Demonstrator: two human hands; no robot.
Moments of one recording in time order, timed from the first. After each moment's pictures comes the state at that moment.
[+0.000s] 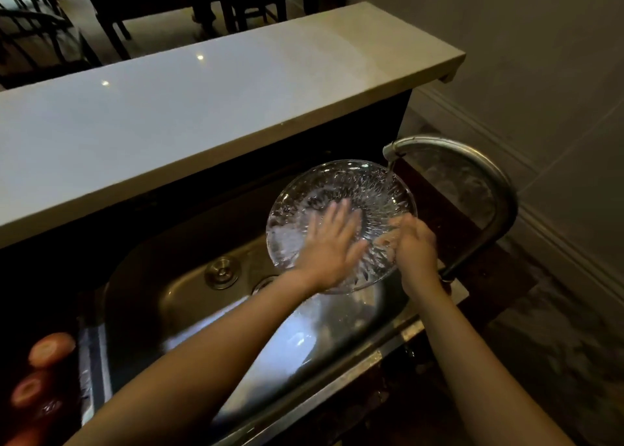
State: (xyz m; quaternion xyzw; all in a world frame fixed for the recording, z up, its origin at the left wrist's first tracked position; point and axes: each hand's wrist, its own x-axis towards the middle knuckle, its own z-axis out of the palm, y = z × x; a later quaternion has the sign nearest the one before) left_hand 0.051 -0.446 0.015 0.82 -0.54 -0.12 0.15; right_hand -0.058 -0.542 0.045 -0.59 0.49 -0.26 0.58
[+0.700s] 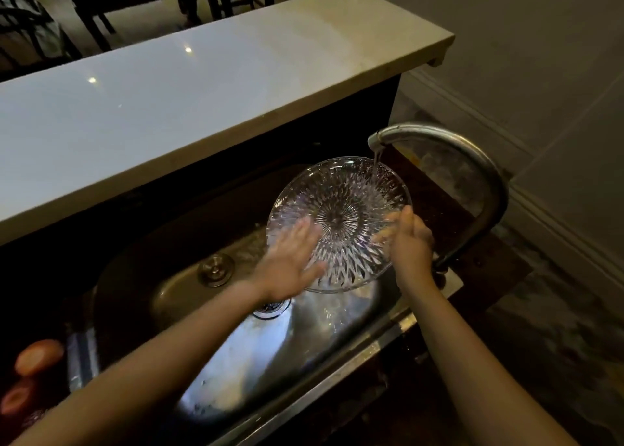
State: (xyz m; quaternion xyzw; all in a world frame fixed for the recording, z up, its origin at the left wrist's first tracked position) left_hand 0.078 -0.397 -0.004 0.80 -0.57 -0.17 0.09; right_hand -0.060 -0.545 0.040 -0.59 0.53 -0.28 0.54
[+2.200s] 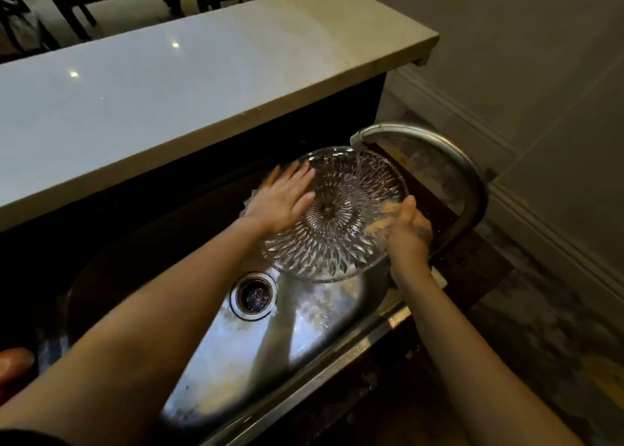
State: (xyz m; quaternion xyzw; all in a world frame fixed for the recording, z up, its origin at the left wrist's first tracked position) left_hand 0.141 -0.480 0.009 0.82 -0.56 -0.07 0.09; right_hand -0.063 -0.563 0.050 -0.57 0.53 -0.33 0.54
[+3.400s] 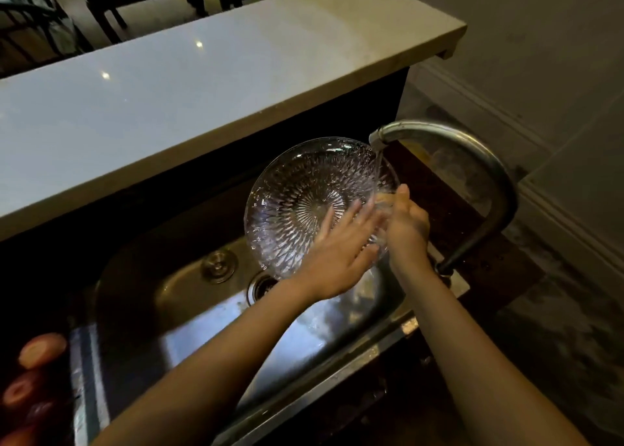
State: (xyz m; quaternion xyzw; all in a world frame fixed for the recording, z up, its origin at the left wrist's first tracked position) left_hand 0.027 -0.453 0.024 0.76 -0.60 -0.12 0.19; right_hand -0.036 -0.554 0.051 -0.56 0.50 -0.29 0.59
